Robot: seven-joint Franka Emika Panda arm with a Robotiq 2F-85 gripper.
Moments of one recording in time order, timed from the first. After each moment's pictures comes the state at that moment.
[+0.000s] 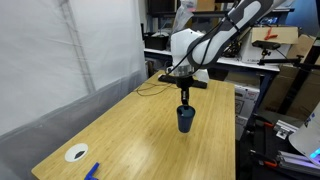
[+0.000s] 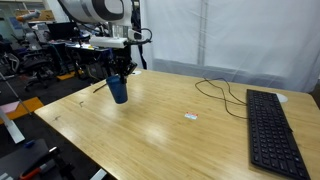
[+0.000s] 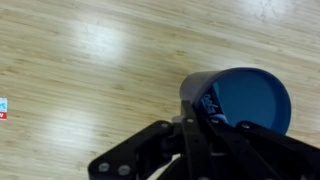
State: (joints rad) arm 0.14 0.28 0.13 -2.13 0.02 2.27 -0.13
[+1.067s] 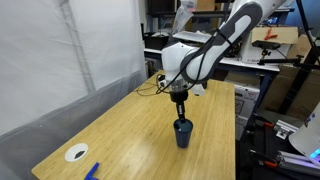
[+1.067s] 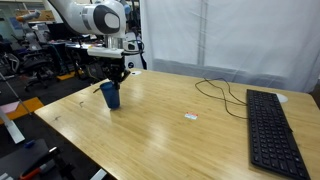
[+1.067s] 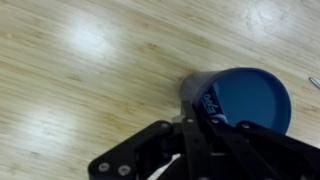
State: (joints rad) arm 0.18 0.41 0.19 -2.05 0.00 2.28 -0.17
